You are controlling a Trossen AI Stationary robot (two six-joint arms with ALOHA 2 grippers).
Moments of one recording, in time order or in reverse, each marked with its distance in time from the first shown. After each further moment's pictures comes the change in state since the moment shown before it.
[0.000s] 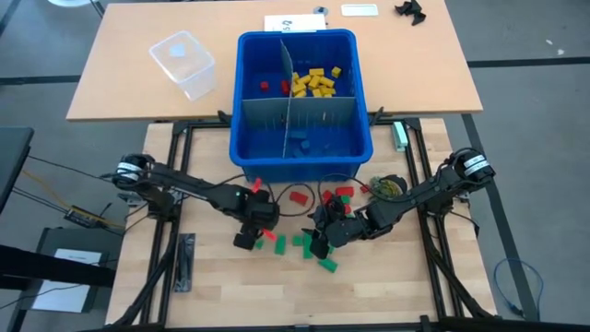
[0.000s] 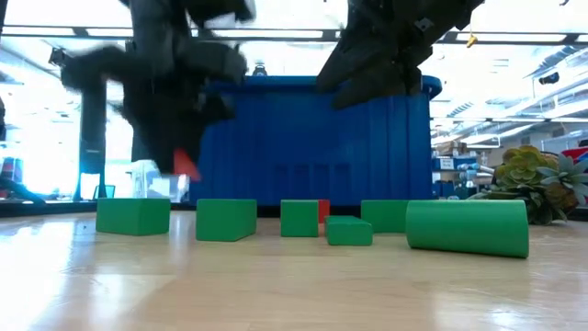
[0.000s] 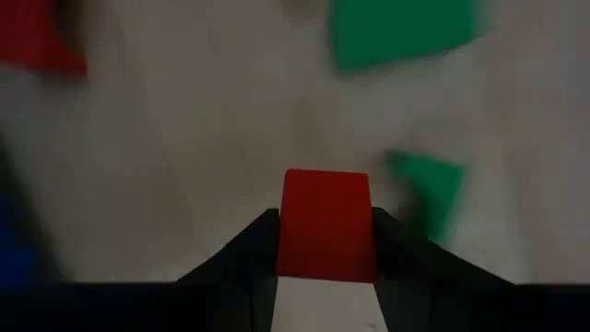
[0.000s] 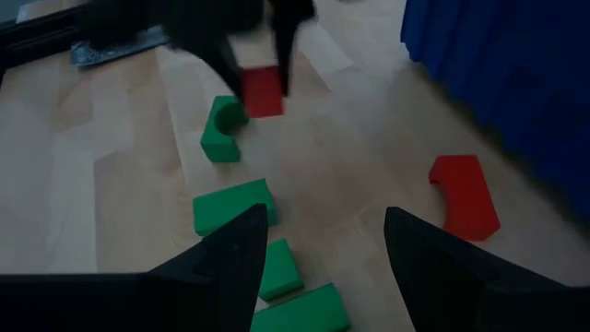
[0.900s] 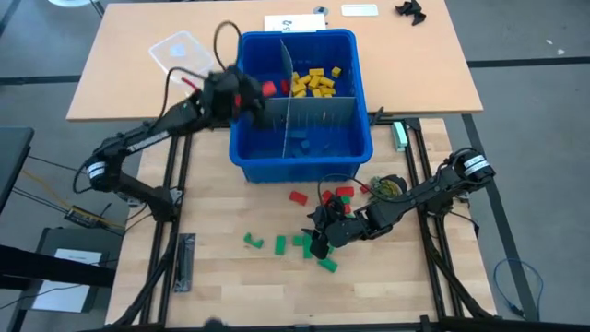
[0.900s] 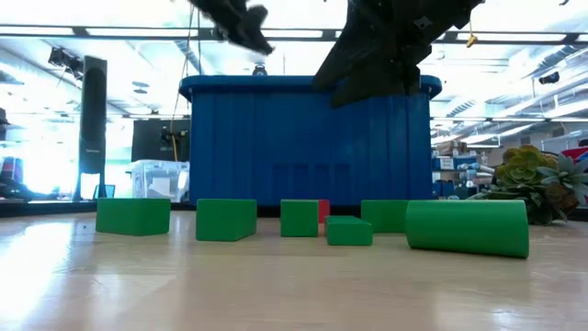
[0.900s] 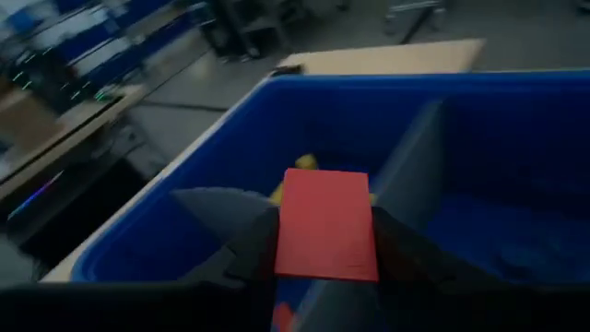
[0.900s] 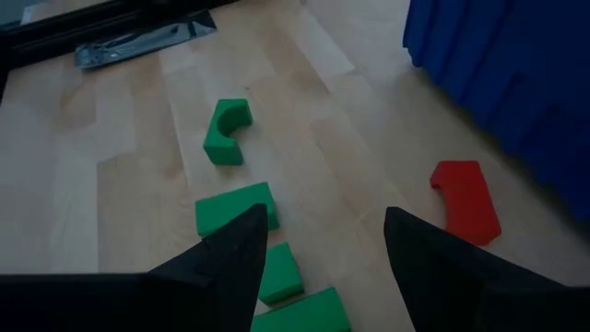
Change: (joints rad) left arm 0.730 -0.238 0.276 0.519 -0.199 0.190; right arm -0.002 0.000 0.000 0.011 0.004 -0.014
